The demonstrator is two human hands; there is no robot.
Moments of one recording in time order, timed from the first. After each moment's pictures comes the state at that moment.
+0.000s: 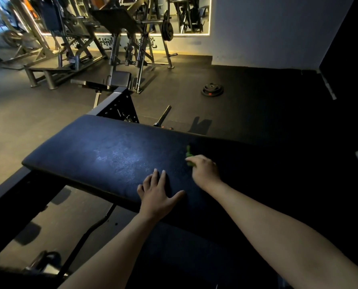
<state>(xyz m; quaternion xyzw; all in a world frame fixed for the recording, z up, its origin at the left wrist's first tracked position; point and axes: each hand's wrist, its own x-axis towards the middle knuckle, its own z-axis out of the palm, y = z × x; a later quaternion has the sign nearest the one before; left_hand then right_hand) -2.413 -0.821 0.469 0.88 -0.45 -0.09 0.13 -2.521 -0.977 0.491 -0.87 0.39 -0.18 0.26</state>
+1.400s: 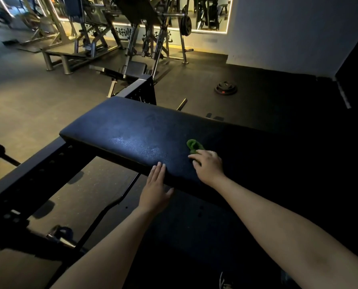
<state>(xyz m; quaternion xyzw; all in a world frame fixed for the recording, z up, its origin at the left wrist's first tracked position) -2.353 -0.705 0.438 0.84 -0.46 -0.10 0.26 -2.474 -0.879 0.483 -0.90 0.35 -0.13 0.23</state>
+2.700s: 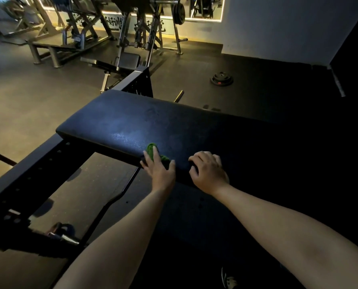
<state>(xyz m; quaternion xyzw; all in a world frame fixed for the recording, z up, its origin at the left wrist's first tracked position) -2.356 -0.740 0.467 0.82 -0.23 -0.19 0.49 -2.479 -0.842 0.460 -0.93 0.29 -0.21 0.10</state>
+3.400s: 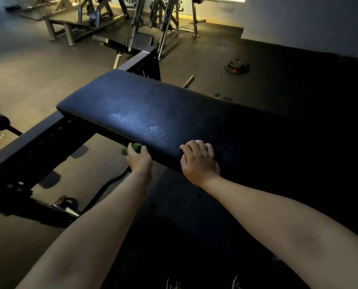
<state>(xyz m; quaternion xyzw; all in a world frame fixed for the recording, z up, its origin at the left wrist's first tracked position) -2.331 -0.740 0.447 0.76 0.04 -0.15 0.63 -2.481 -0.843 0.453 -0.95 0.26 -0.18 0.05</state>
